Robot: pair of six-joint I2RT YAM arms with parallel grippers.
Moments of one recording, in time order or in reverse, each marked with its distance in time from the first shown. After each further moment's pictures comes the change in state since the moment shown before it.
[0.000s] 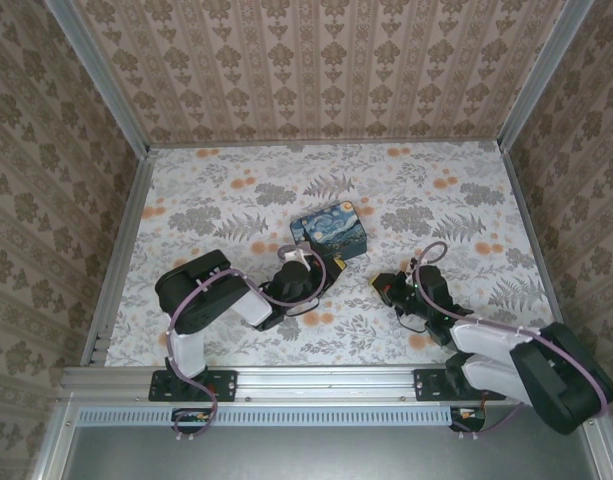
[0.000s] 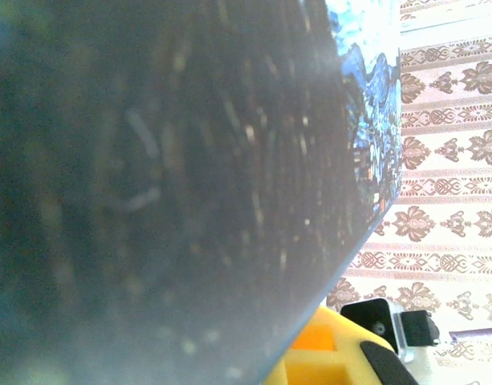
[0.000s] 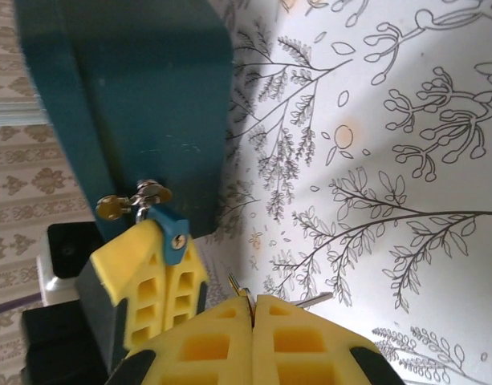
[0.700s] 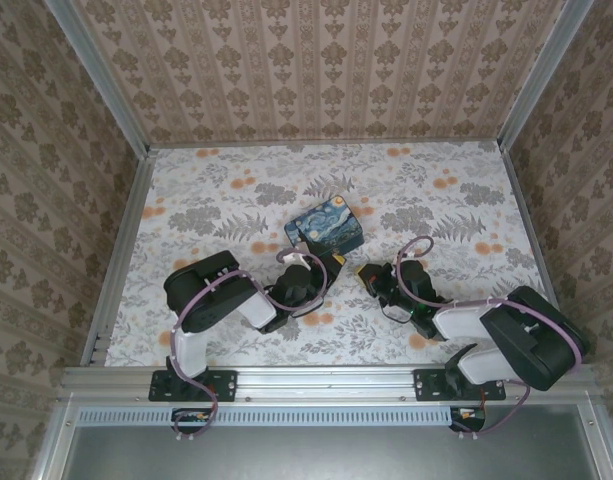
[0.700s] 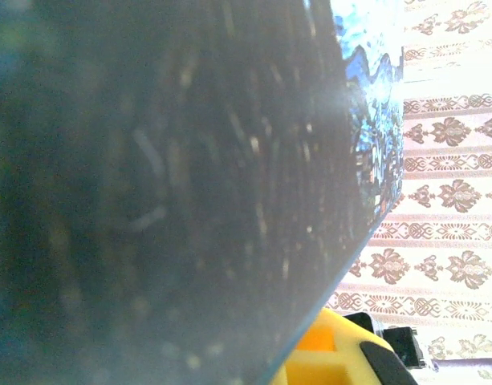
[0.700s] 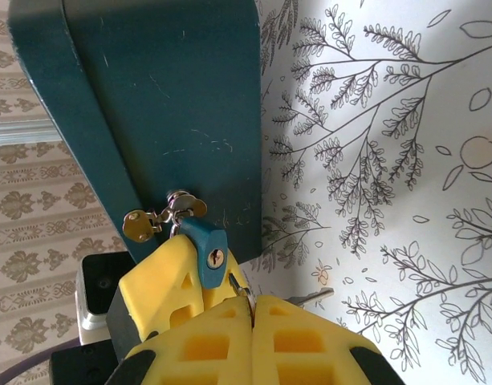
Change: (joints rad) left arm -0.031 0.044 0.011 0.082 -0.131 -0.076; right arm 0.095 0.217 0.078 0.224 0.111 0.100
